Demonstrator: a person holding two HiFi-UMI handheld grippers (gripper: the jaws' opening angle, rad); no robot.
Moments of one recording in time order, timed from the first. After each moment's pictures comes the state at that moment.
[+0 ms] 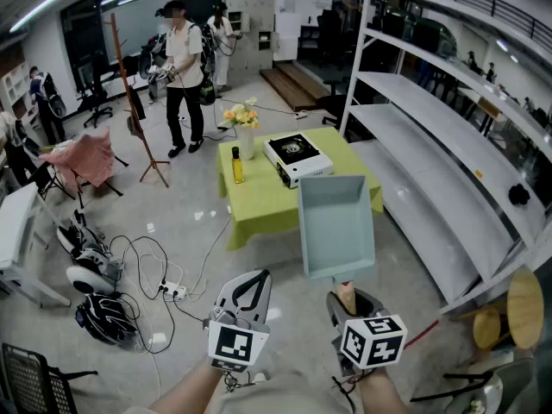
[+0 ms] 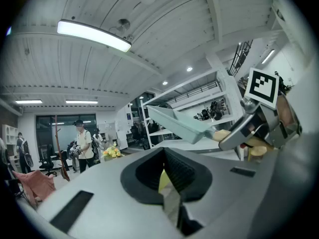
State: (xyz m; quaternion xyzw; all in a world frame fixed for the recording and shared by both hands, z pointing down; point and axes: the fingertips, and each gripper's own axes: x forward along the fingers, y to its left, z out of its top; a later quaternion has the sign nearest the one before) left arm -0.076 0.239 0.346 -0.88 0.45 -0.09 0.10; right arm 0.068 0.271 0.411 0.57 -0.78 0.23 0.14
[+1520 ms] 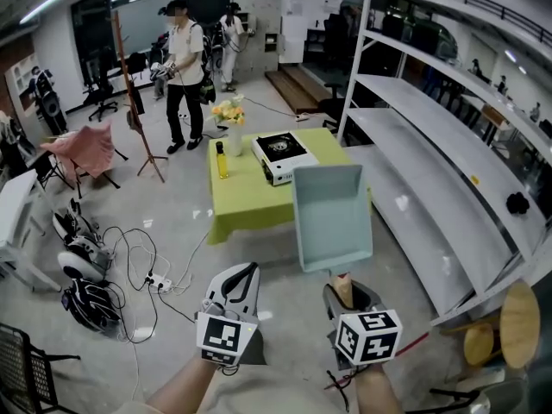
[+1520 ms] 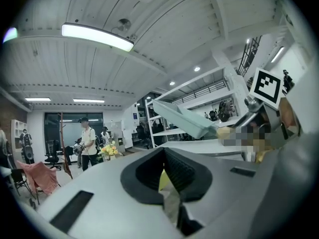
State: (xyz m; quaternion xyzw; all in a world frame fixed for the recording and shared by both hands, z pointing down) left arm 0.008 0.239 0.373 -0.86 0.49 -0.09 0.08; right arm 0.169 0.263 0.421 0.56 -0.80 0.19 0.14
